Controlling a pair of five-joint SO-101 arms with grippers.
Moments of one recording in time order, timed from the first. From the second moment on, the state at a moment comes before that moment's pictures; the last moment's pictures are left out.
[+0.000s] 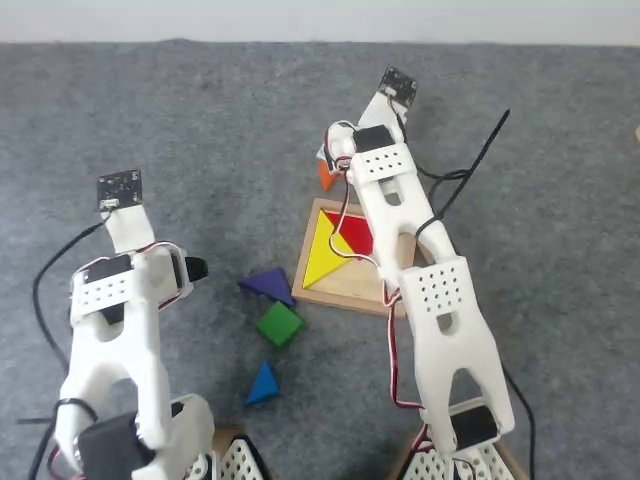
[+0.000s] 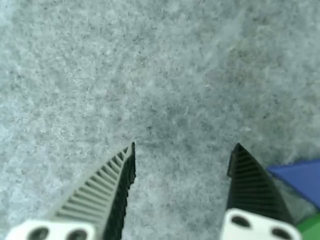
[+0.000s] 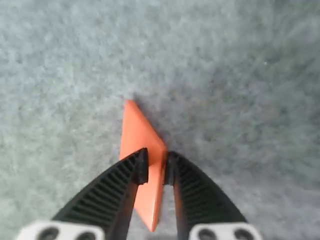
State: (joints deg) left arm -25.1 -20.7 57.2 48.2 -0.1; right arm -22.8 65.3 -60.1 66.1 -44.4
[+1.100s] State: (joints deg) left arm -25.1 -20.7 57.2 48.2 -0.5; right arm -25.7 80.4 -86.2 67.0 -34.6
